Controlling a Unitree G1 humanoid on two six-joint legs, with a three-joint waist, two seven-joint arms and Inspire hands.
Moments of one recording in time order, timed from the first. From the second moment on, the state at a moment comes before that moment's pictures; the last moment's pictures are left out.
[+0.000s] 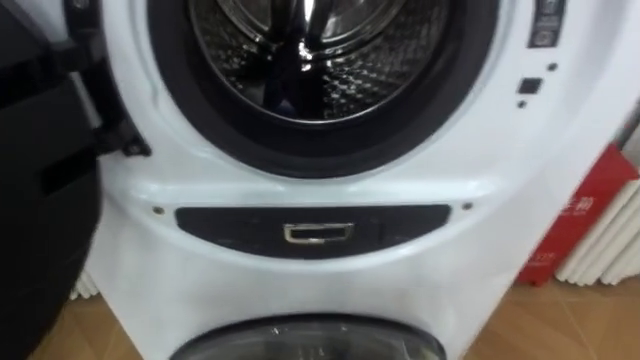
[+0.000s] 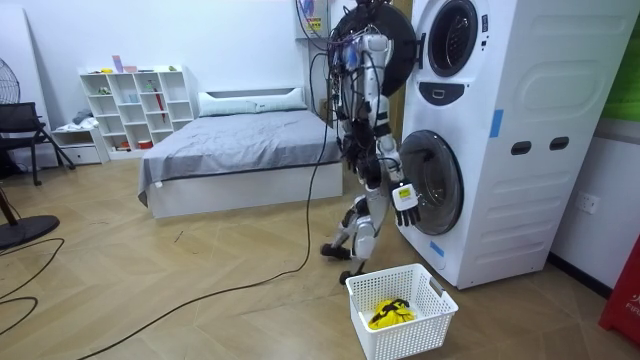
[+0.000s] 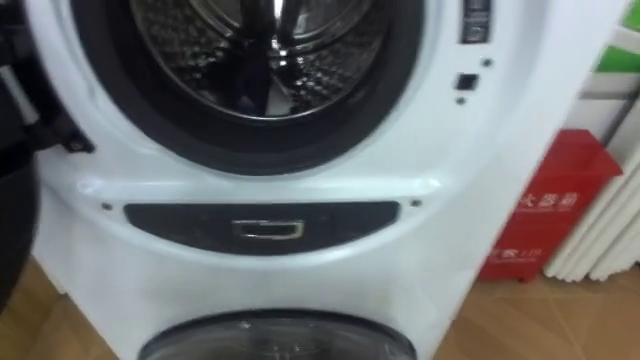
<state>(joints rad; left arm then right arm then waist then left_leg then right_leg) 0.21 0.18 0.08 1.08 0.26 0.02 0.19 0.06 -0.23 0.04 1.24 0.13 -0.05 0.04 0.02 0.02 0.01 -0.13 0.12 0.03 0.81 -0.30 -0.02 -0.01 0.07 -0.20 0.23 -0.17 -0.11</state>
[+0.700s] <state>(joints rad) 0.03 0.20 -0.13 1.12 0.16 -0.02 0.13 -0.01 -0.23 0.01 1.20 0.22 -0.03 0.03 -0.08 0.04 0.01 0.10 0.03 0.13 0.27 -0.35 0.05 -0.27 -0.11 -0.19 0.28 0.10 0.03</state>
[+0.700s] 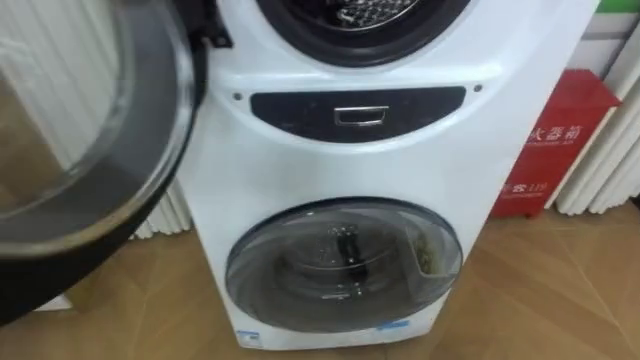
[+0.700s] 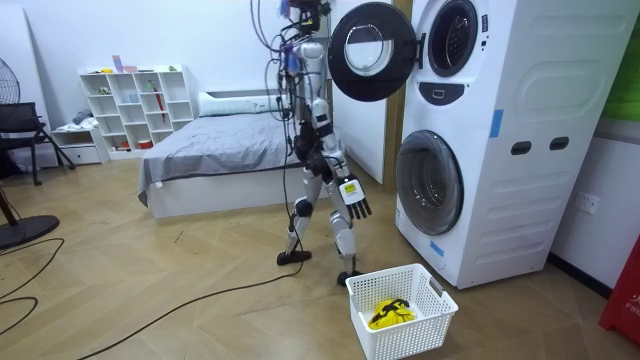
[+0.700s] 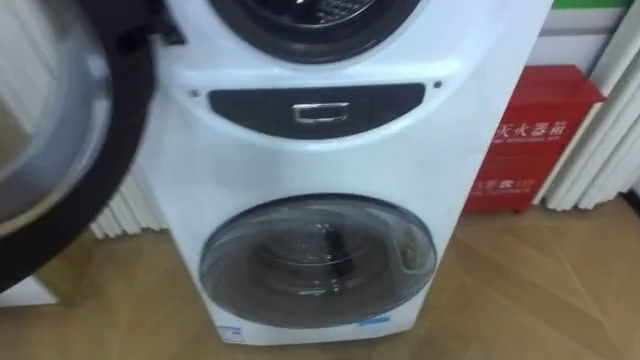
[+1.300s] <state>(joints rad) 0.12 0.18 0.01 1.14 0.05 -0.11 0.15 0.08 -0.21 0.09 1.21 0.26 -0.07 0.07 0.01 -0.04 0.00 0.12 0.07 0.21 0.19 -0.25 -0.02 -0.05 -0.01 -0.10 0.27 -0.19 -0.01</state>
